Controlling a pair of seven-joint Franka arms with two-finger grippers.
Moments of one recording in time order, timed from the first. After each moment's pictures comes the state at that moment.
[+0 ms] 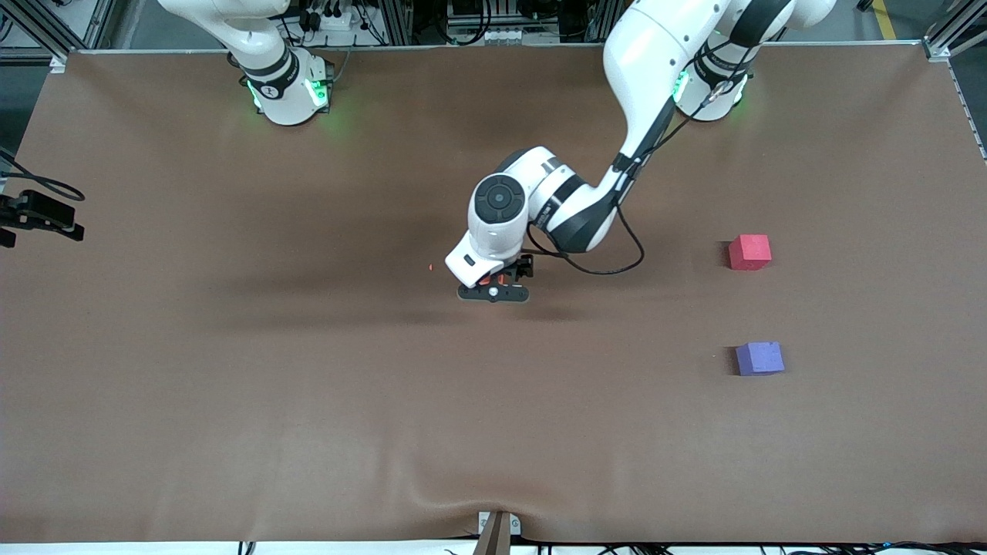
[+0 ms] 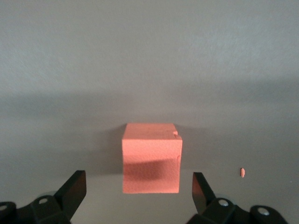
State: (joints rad) left arm -0.73 0.79 -0.10 -1.35 0.00 2.14 -0.77; right arm -0.01 0.10 -0.16 -1.52 0.01 1.57 -0.27
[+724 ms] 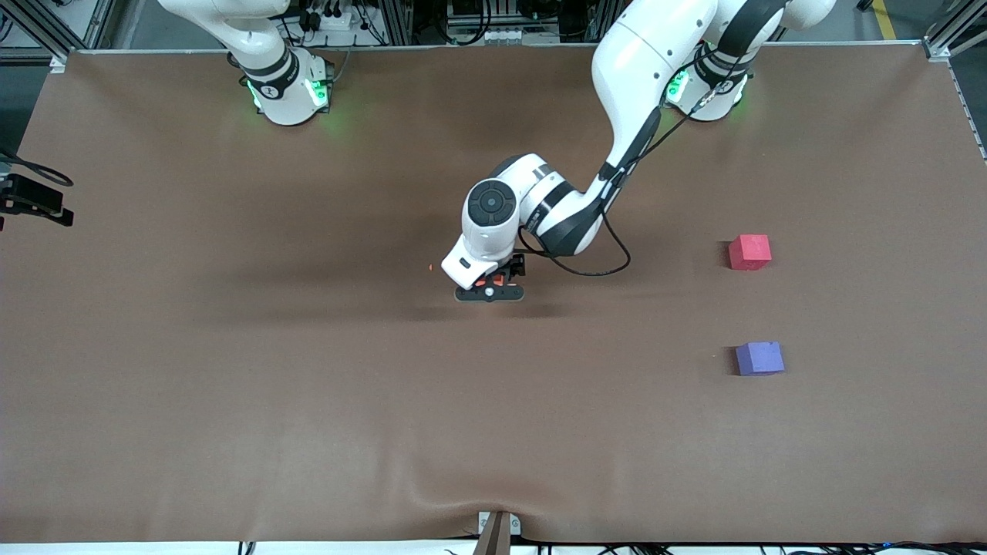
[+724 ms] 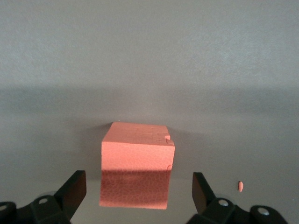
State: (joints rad) left arm -0.75 0.84 -0.10 -1.35 0.00 2.21 -0.85; right arm -0.01 0.10 -0.16 -1.47 0.00 1.49 -0.25
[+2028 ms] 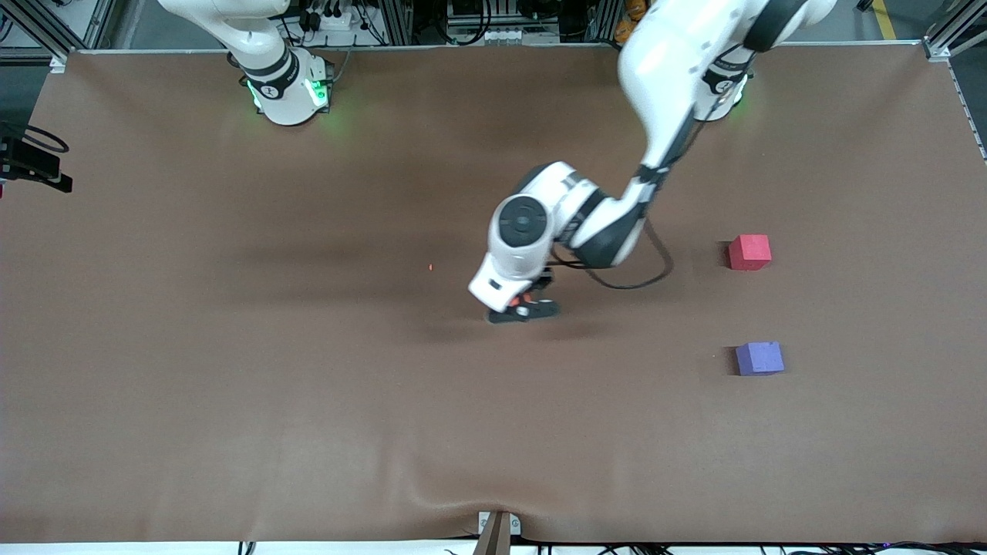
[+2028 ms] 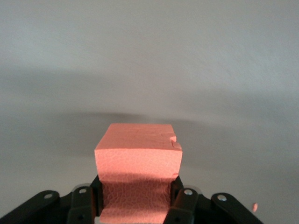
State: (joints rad) left arm -0.61 0.71 -0.08 -1.31 0.00 1.98 -0.81; right arm -0.01 0.04 -0.15 -1.46 0.00 1.39 -0.25
